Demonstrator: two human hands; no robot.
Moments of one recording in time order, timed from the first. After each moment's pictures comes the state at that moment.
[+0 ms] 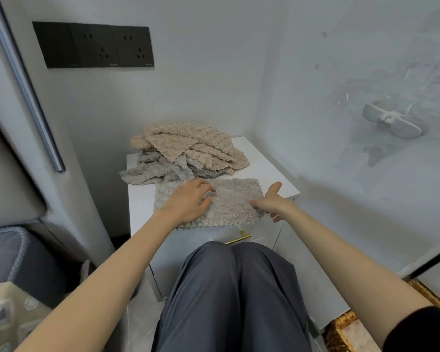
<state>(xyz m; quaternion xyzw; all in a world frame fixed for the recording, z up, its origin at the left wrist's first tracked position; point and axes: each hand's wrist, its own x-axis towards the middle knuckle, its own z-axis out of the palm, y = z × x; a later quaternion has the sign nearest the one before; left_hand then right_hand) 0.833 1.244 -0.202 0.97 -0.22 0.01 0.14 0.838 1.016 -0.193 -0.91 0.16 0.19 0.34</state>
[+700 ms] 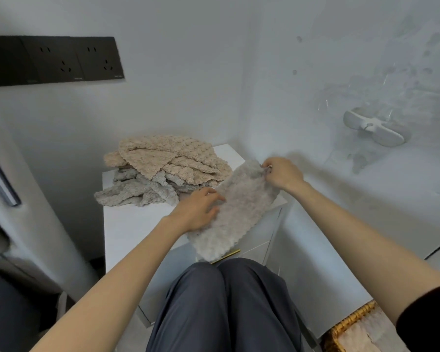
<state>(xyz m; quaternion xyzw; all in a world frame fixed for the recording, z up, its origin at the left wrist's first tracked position) 0.870 1.192 -0.195 0.95 -0.27 -0.04 0.14 0.897 0.959 -0.141 -0.98 0.05 -0.04 0.18</state>
